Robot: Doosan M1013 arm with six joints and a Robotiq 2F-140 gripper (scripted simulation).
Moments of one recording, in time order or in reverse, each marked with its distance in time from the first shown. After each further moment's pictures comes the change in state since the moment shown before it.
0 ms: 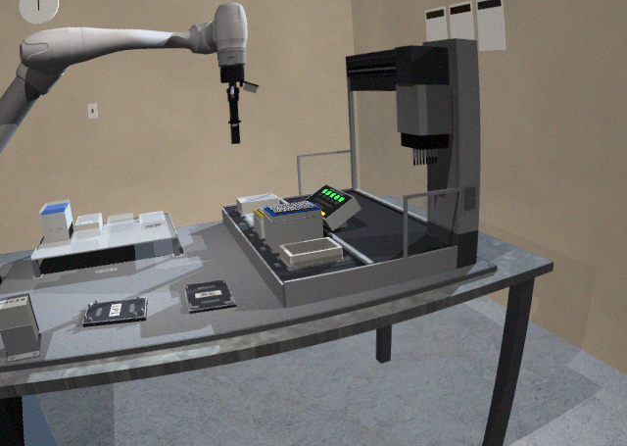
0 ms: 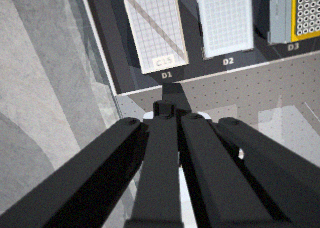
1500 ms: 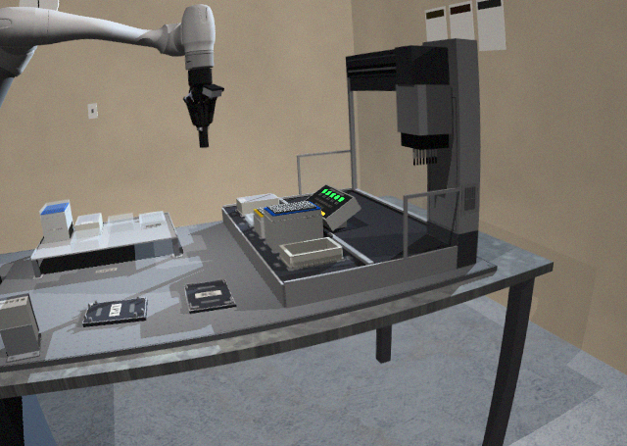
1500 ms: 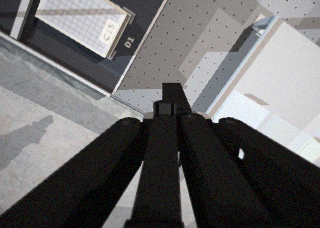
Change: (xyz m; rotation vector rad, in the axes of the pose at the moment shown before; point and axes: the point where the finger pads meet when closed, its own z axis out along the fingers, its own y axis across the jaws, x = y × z) arm -0.100 0.025 0.000 0.002 0.001 0.792
